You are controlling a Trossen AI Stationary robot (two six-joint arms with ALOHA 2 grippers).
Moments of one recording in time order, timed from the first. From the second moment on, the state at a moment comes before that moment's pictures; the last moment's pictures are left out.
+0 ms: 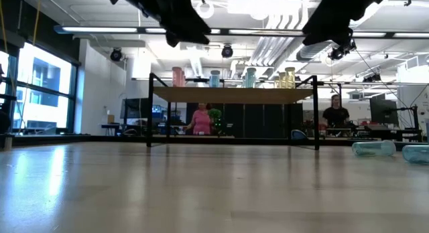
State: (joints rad) left arm 0.30 1.37 1.03 -0.19 0.07 0.00; right arm 0.11 0.95 0.81 -0.51 0.21 0.50
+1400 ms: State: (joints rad) left arm -0.08 1.63 0.83 0.49 -0.06 -0.07; right arm 0.58 1.09 0.74 -0.74 0.61 1.18
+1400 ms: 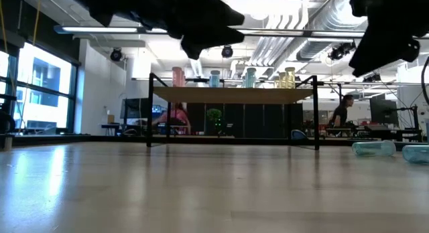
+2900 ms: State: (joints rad) left arm 0.05 1.66 0.88 0.52 0.02 0.08; right arm 0.83 1.17 0.74 -1.10 0.28 2.05
